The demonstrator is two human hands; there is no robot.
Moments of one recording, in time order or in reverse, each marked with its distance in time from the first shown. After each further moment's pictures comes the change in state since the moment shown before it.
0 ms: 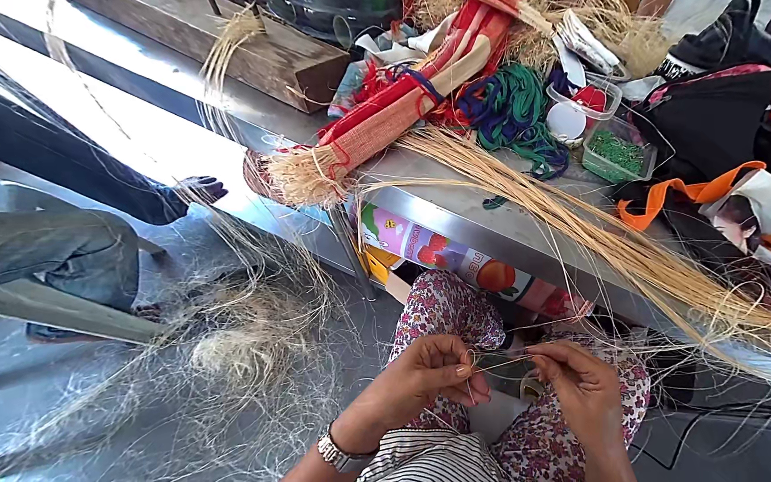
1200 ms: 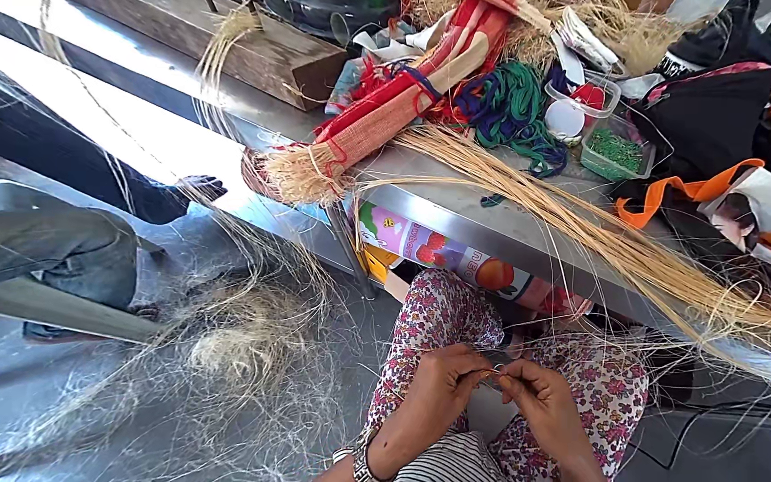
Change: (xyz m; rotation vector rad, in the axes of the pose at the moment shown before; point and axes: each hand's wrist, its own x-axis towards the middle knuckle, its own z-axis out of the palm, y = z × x) left_hand 0.013 -0.042 0.020 1.051 0.322 0.523; right_hand -0.022 -0.005 0.024 0.174 -0.224 0.284
